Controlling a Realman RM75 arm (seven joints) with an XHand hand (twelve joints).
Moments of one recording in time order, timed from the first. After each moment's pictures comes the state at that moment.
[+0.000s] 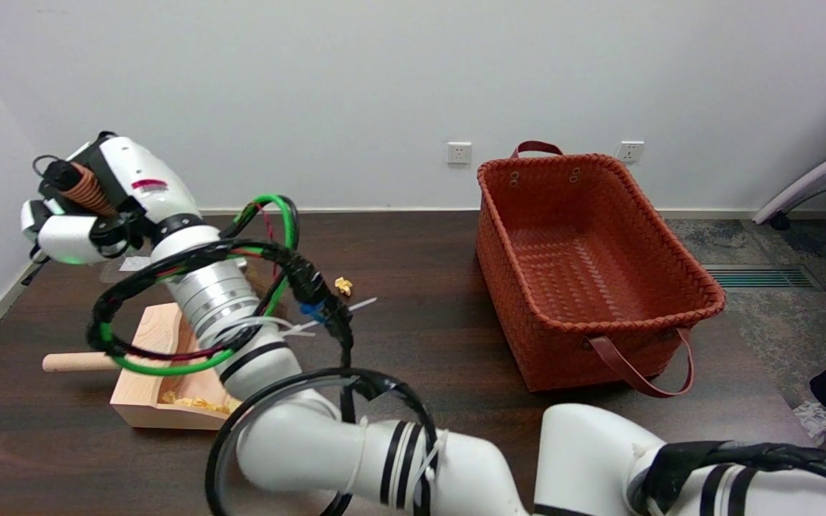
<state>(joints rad) 0.62 -1.94 0.62 -0.89 -1.83 0.74 0.05</state>
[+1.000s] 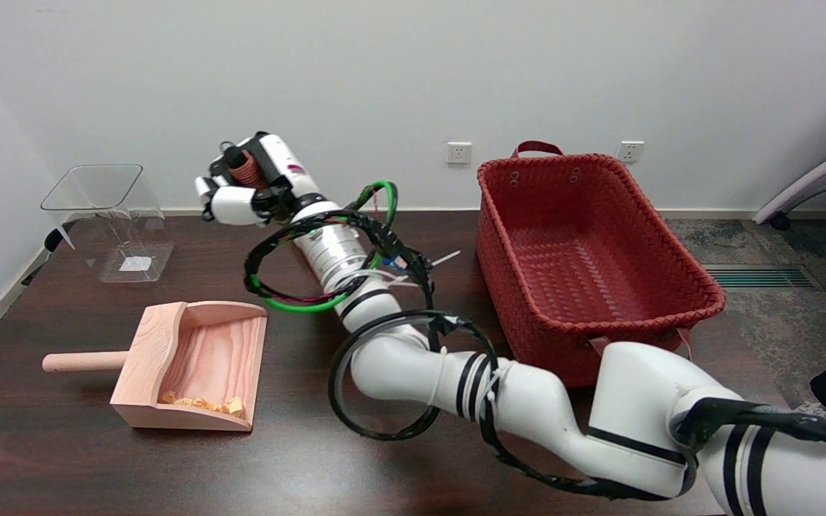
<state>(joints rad) 0.73 -1.67 0.59 -0.76 -1.77 0.73 0.44</state>
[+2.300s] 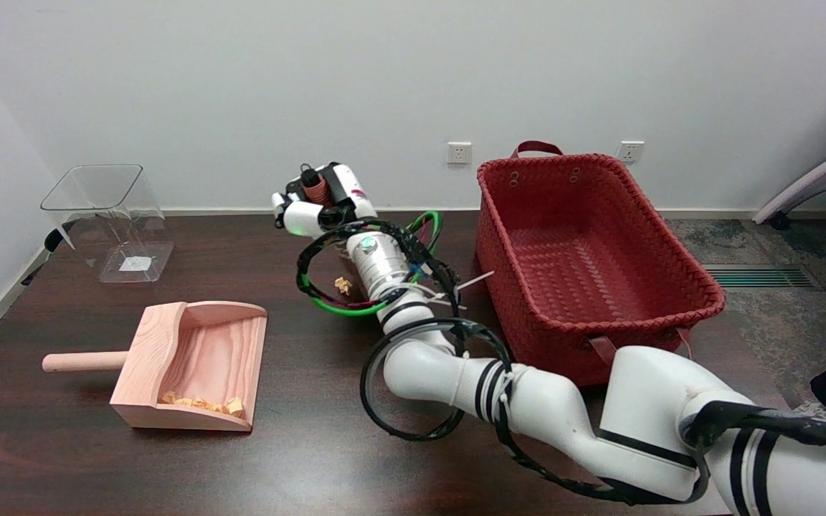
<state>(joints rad) 0.70 -1.64 0.61 -0.61 -1.69 0.77 0.59</state>
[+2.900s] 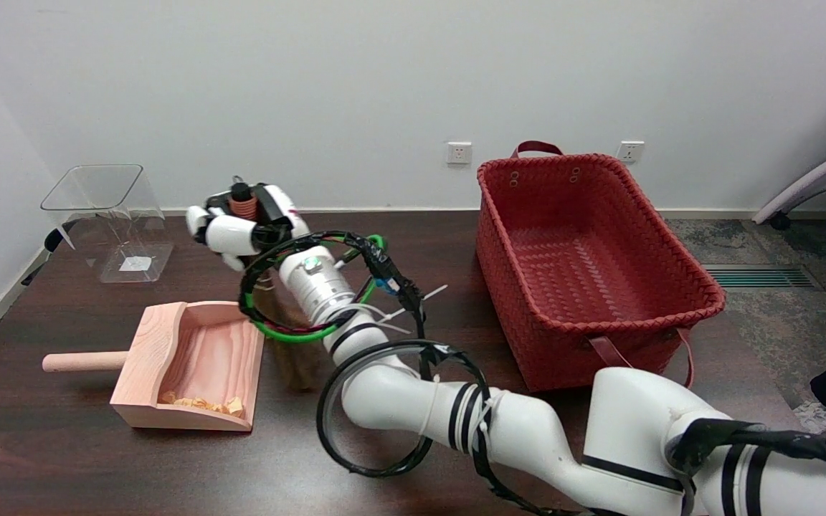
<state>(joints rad) 0.66 -1.72 0.58 -0.75 -1.65 0.66 0.75</state>
